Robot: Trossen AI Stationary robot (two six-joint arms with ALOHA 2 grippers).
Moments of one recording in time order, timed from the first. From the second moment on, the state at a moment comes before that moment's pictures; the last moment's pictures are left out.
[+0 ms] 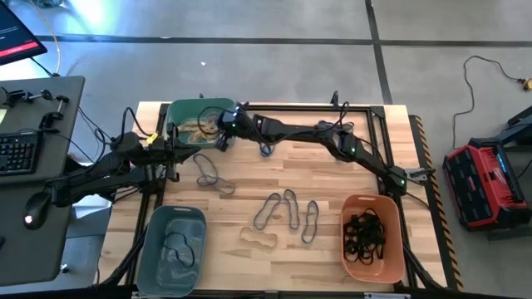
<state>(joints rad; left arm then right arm) 0.31 0.18 0.34 -0.09 0.16 0.07 -0.22 2.50 2.28 -0.25 0.24 -0.07</state>
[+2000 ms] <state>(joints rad) 0.31 0.18 0.34 -0.08 0.16 0.07 0.38 1.90 1.38 -0.37 0.00 0.51</state>
